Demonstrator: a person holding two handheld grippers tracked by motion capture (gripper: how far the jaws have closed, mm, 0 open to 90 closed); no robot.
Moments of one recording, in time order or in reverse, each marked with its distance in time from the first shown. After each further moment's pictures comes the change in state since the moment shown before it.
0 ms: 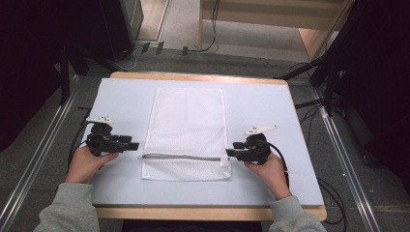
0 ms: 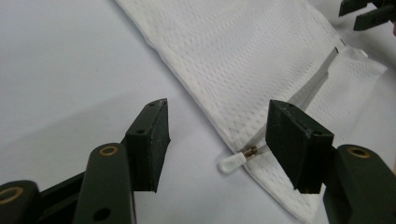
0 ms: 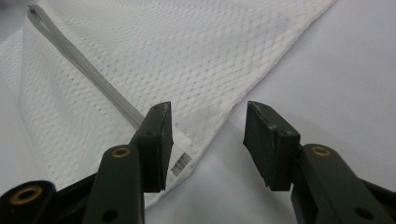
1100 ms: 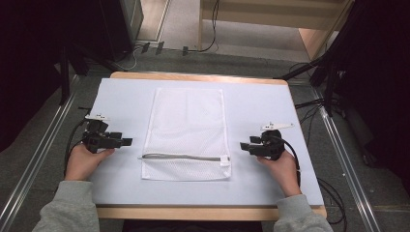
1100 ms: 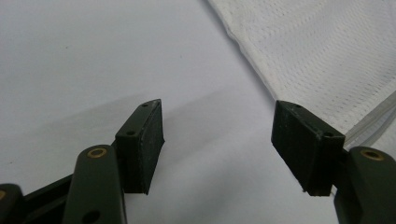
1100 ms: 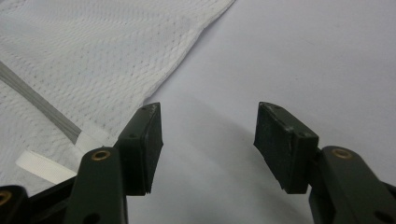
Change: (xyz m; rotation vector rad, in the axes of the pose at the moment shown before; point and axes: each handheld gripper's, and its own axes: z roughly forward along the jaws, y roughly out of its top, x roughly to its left) left arm 0.021 -0.002 0.002 0.029 0.173 -0.062; right arm -0.036 -0.010 -0.021 -0.049 -0.128 0.086
